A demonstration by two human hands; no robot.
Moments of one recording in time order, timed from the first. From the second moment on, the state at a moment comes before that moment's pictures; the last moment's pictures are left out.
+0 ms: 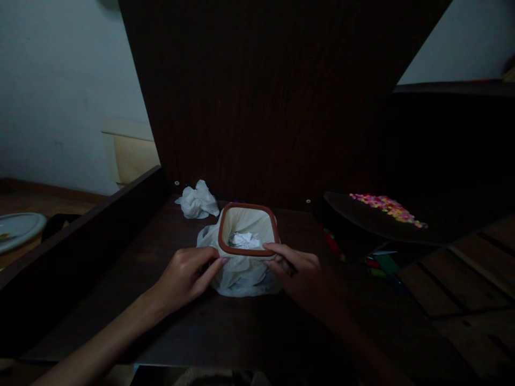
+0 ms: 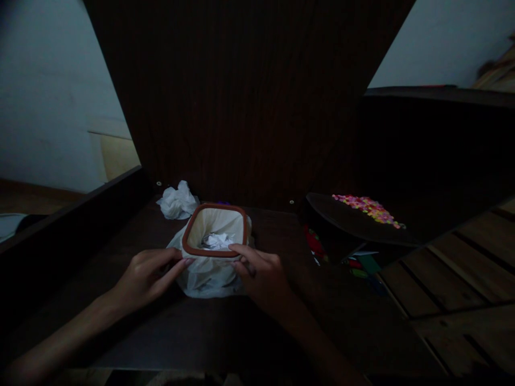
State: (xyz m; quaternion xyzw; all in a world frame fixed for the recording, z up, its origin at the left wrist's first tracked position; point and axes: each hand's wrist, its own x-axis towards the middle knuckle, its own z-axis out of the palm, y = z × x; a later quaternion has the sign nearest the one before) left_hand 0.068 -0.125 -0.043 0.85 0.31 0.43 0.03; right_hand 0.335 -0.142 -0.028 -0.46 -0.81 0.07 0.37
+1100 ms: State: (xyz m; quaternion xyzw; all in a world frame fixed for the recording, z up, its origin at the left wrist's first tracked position) left_hand 0.056 -0.122 -0.019 0.88 0.28 0.33 0.19; right_hand 0.346 -0.132 -0.015 -0.41 -0.80 0.14 0.41
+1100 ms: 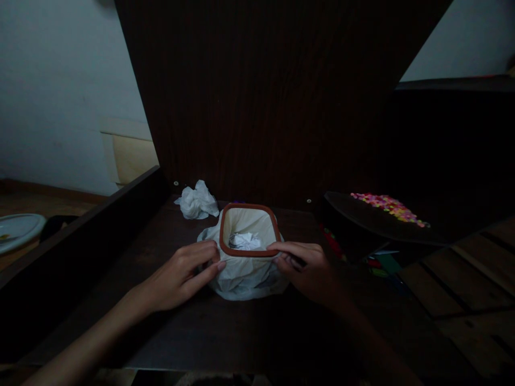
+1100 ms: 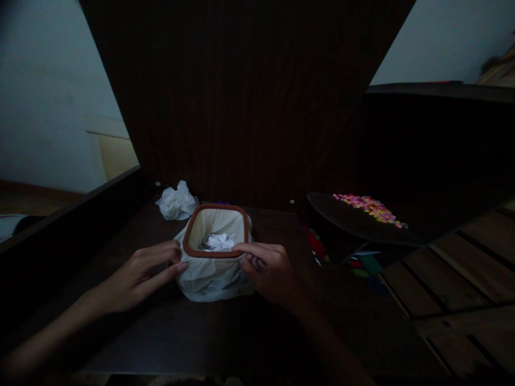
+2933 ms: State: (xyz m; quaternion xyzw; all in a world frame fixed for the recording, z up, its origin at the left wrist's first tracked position) left_hand 0.095 -0.116 -0.055 0.19 0.45 0.60 0.63; right_hand 0.315 -0.112 -0.078 -0.38 -0.29 0.59 0.65
